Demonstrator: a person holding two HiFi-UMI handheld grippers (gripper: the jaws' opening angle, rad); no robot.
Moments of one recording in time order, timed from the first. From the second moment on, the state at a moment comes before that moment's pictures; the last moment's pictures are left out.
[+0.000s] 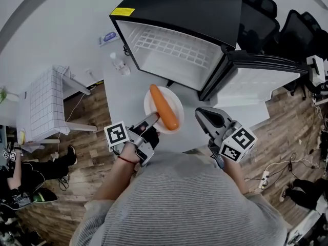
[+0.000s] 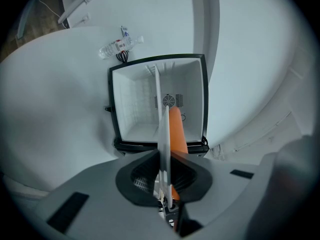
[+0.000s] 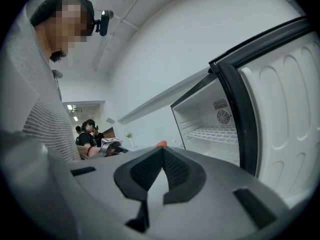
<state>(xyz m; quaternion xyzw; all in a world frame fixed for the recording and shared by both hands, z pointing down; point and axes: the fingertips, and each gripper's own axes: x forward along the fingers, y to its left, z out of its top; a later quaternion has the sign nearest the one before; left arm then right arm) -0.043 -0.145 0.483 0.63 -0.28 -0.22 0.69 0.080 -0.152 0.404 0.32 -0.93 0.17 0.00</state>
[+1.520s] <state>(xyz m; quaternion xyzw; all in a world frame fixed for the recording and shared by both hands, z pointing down) -0.022 -0.293 0.479 0.63 -0.29 -0.23 0.69 0.087 -0.180 0.417 0.29 -0.94 0.19 0.02</state>
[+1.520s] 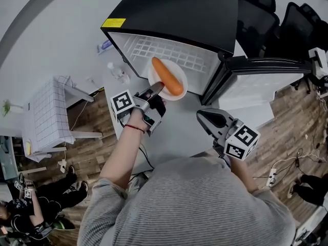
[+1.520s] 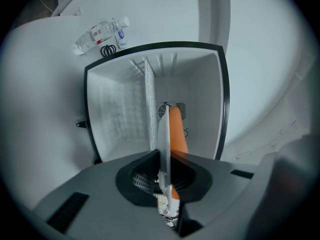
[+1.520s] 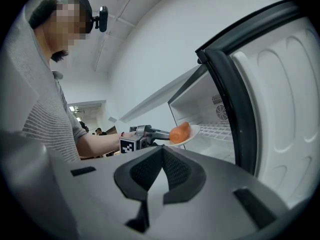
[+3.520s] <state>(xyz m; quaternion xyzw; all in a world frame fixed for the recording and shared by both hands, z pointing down) -0.010 -0.405 0.529 0.58 -0.40 -0.23 0.67 0.097 -0.197 0.429 0.29 -0.93 0.21 0.02</state>
